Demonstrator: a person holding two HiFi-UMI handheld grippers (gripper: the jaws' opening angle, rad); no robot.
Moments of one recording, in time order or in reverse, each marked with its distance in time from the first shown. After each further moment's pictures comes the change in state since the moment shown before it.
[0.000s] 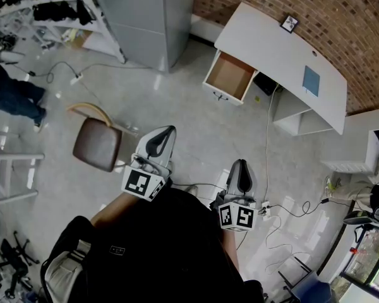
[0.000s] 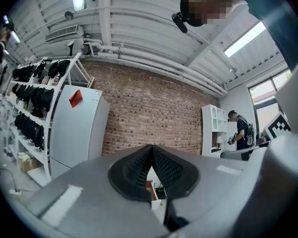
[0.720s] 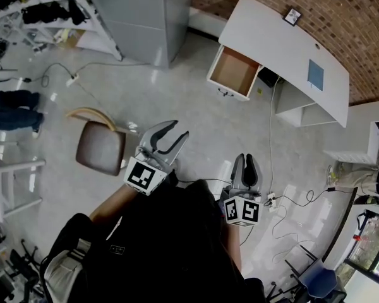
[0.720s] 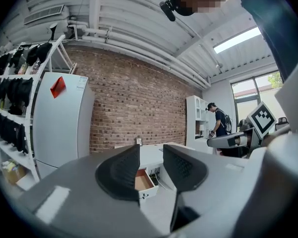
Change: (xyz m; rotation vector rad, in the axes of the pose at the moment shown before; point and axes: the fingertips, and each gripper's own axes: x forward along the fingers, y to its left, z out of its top) left arm 0.013 0.047 -0.024 0.069 0.080 -0.220; right arm 0.043 0.038 -0.014 -0.036 0.053 -0.058
